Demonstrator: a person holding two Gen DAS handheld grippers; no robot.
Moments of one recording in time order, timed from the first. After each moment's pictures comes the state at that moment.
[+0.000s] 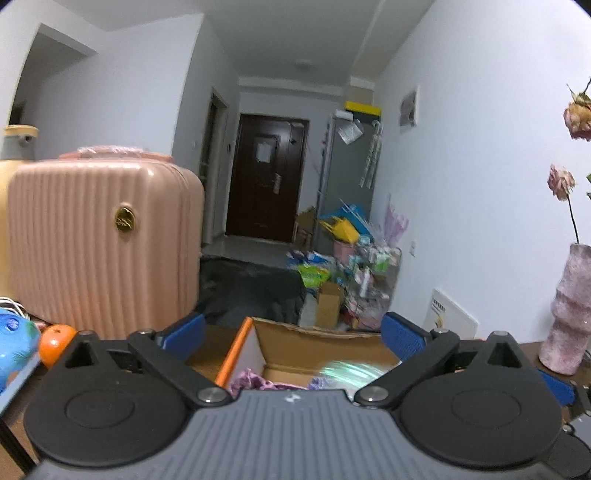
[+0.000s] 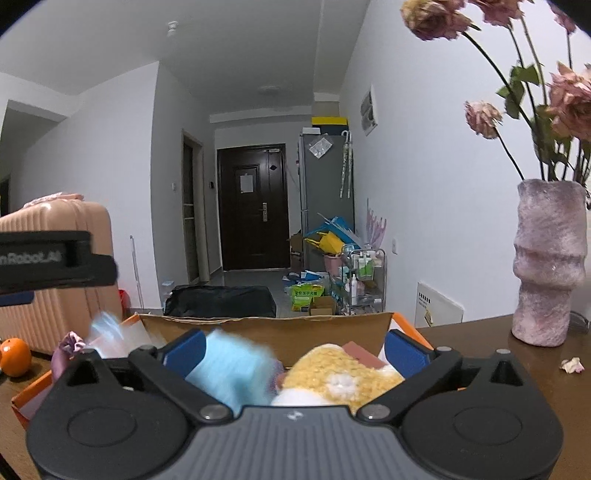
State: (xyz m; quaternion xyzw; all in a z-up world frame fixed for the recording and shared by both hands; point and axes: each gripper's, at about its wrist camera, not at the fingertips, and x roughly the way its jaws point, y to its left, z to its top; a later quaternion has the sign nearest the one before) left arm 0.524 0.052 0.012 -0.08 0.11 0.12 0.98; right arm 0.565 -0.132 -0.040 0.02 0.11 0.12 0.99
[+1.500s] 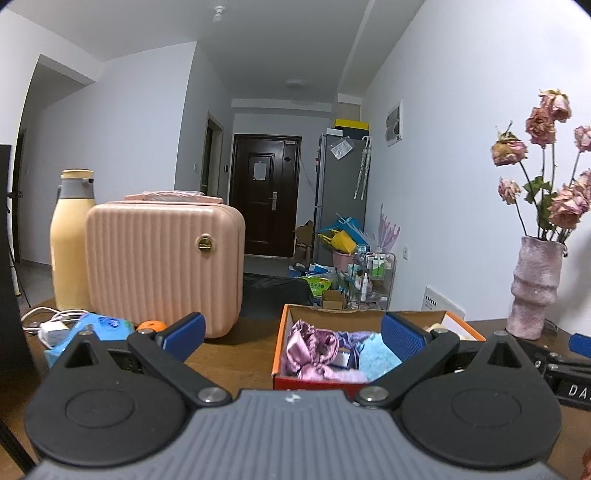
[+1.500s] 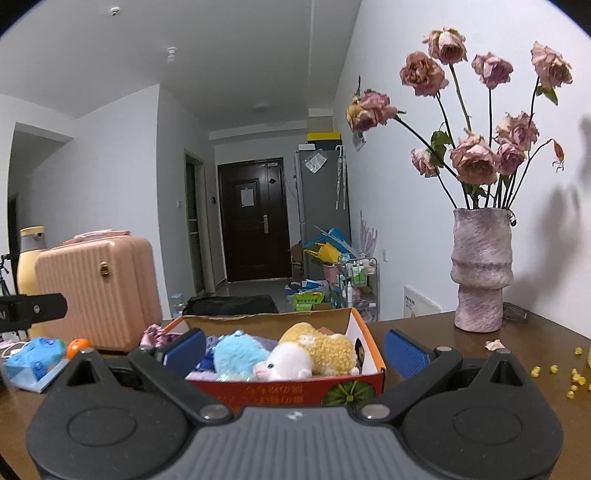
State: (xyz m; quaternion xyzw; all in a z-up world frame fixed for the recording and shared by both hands) left arm 0.343 0.048 0.049 -0.04 0.09 0.11 0.99; right arm 0.393 -0.194 0.012 0.04 0.10 0.12 0.99
